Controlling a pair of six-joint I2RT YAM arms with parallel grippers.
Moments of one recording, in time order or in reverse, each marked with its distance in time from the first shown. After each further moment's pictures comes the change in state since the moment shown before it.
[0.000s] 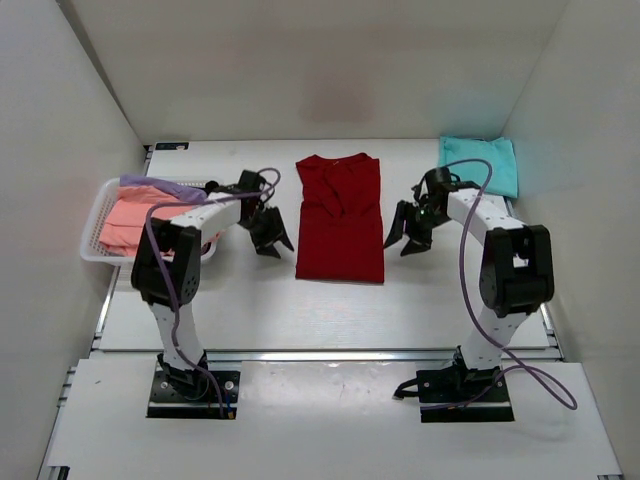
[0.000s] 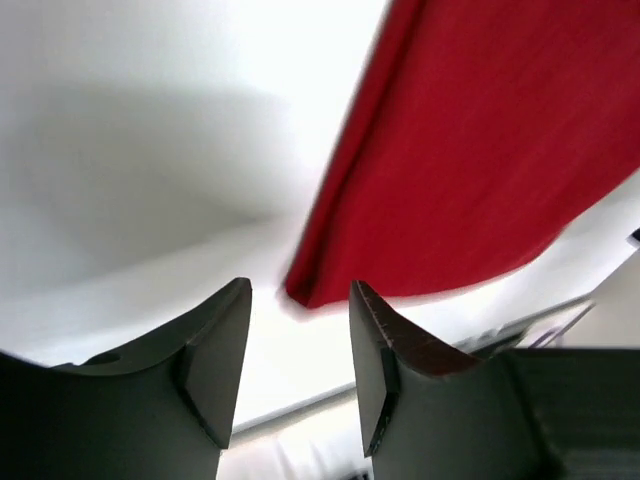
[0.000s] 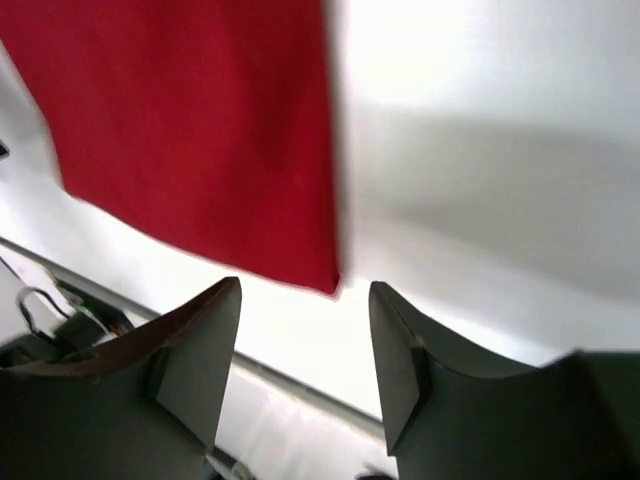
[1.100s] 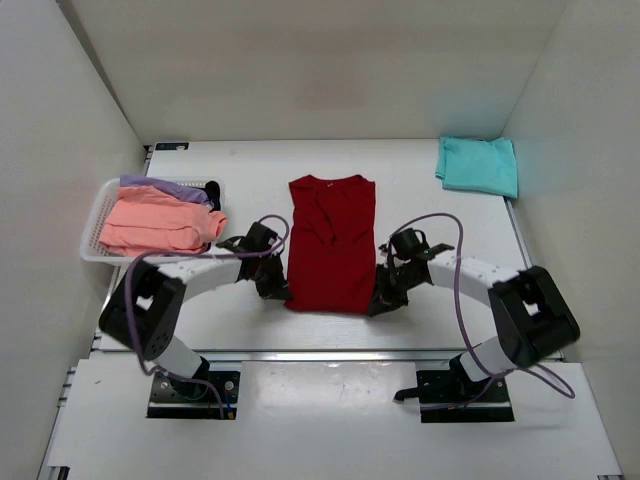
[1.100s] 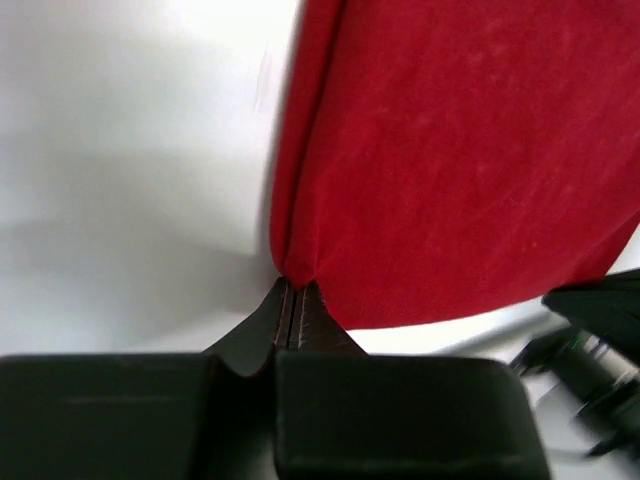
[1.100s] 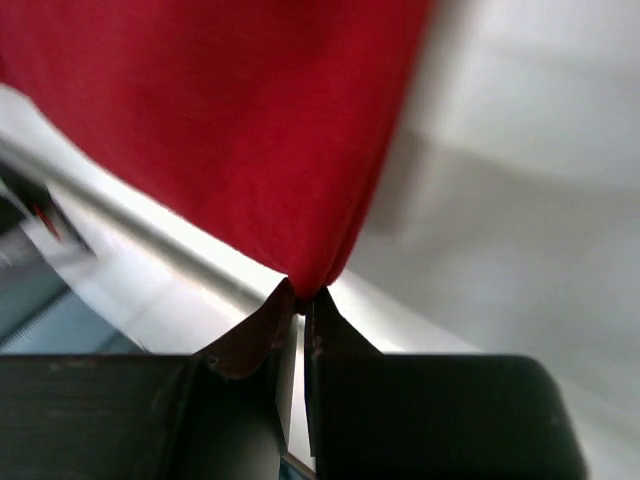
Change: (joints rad) left arm -0.205 -0.334 -0.552 0.312 -0.113 -0.172; right arm 0.292 -0.285 -0.564 0.298 -0.057 0.167
